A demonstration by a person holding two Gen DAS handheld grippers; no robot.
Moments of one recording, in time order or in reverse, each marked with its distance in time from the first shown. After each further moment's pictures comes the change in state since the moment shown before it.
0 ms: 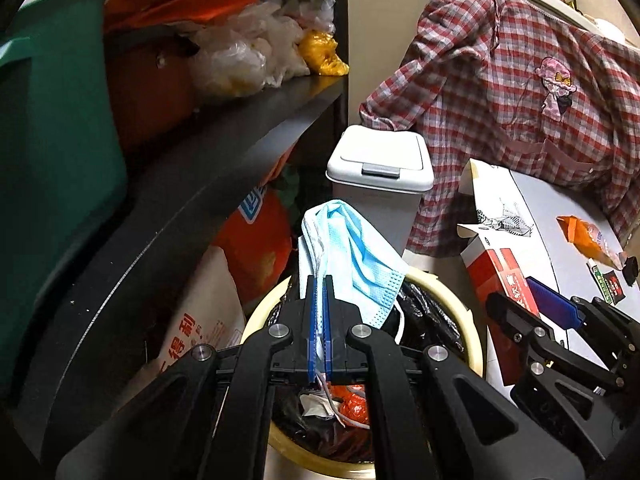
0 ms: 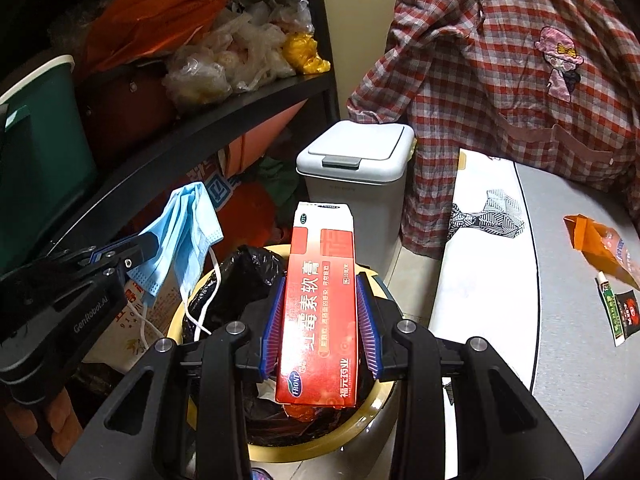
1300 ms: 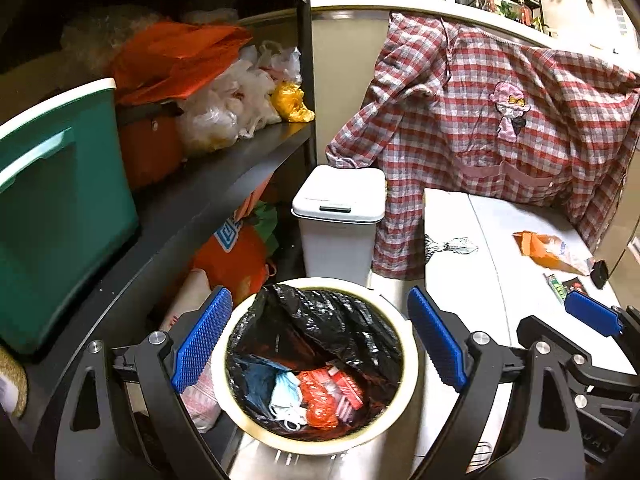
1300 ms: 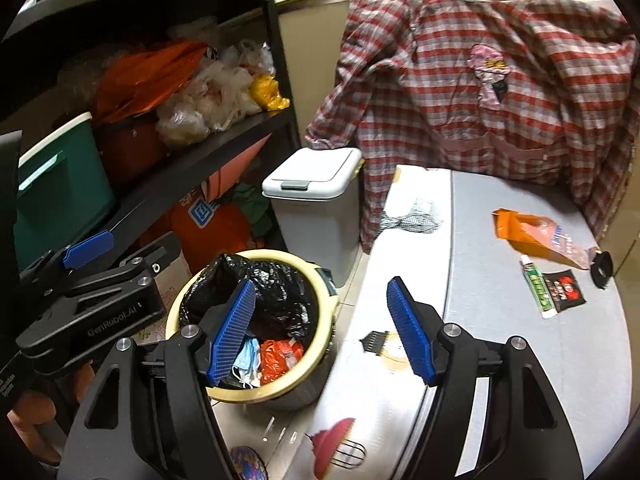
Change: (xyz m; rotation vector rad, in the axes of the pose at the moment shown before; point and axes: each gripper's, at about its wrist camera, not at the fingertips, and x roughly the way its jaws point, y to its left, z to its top) left arm -0.084 -0.053 -0.009 0.026 -0.137 -0.043; right arm -0.122 -0.055 -0.019 0.060 -0.082 -0.068
